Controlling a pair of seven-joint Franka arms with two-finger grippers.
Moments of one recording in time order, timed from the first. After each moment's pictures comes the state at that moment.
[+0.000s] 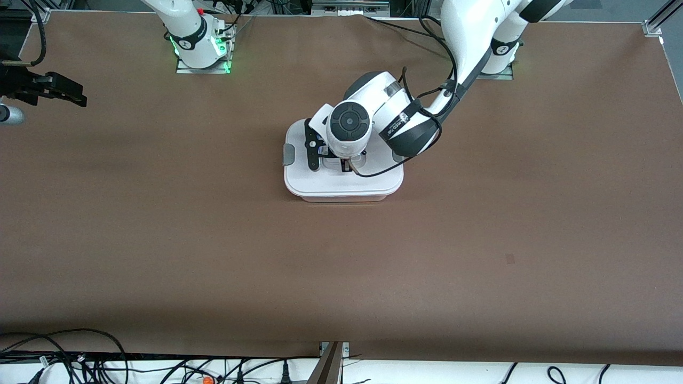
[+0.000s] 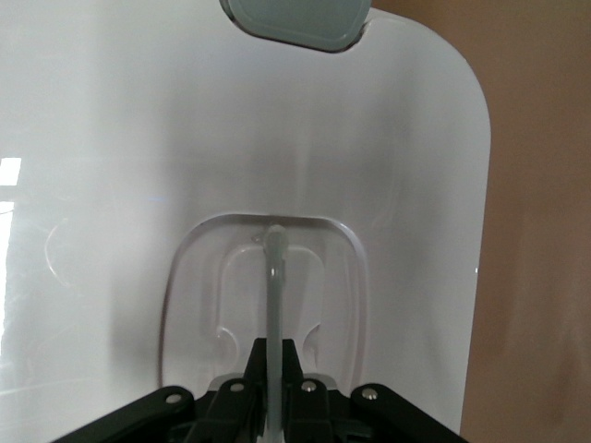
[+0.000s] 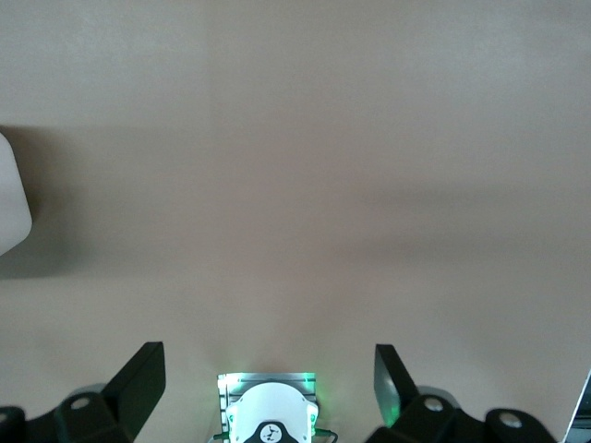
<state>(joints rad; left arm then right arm) -0.51 0.73 -0.34 -1.26 -0.02 1.79 0.66 0.09 0.01 -0.10 -1.53 -0.05 1.35 -0.01</state>
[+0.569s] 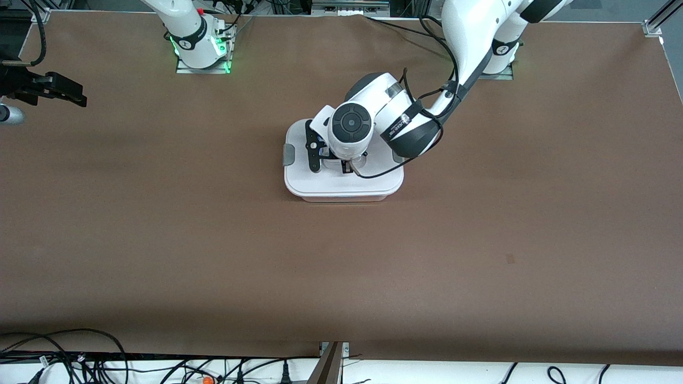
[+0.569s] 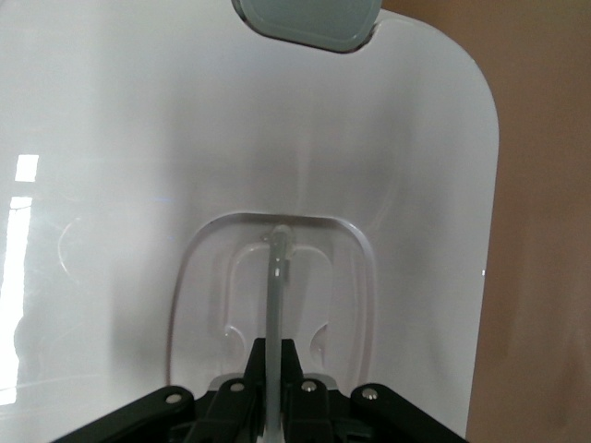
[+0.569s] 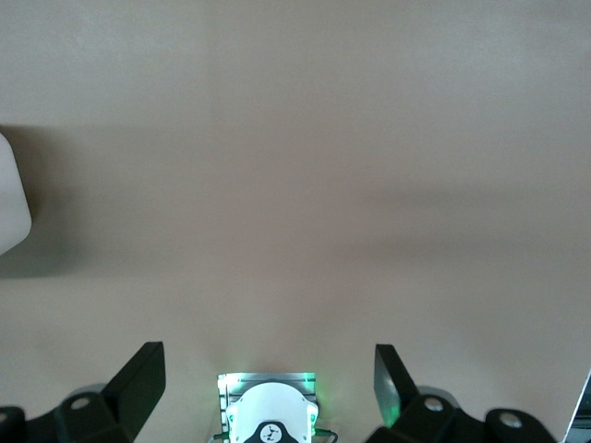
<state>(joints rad) -0.50 0.73 -0.34 -1.26 -0.02 1.80 0.66 0.09 0.01 -0.10 -1.53 -0.05 1.35 -0.01</state>
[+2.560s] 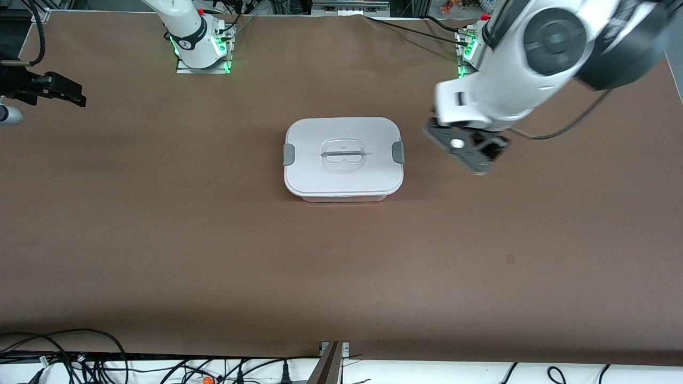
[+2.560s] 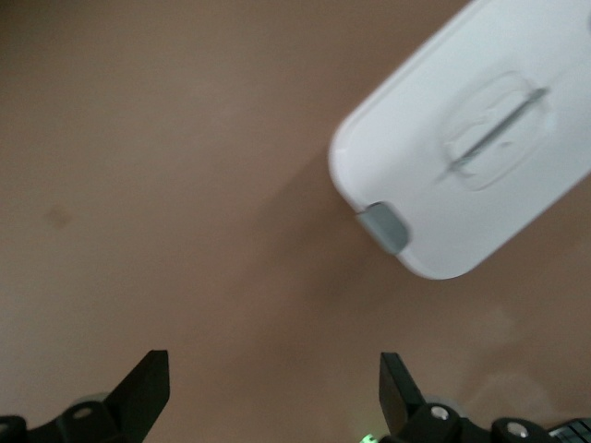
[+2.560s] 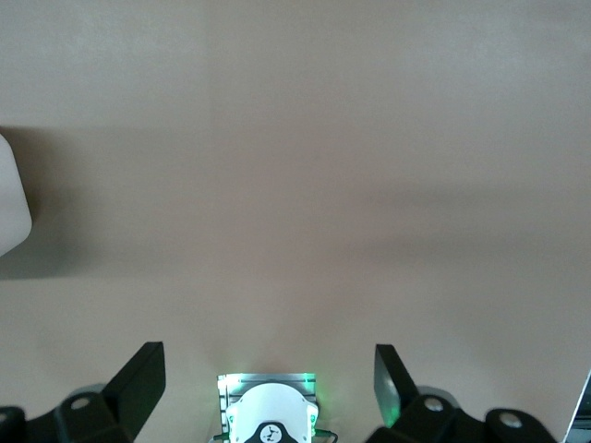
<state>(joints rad) -0.14 0.32 -0.32 -1.23 0.08 1.39 0.20 0.09 0.01 -0.10 -1.53 -0.05 1.35 -0.01</state>
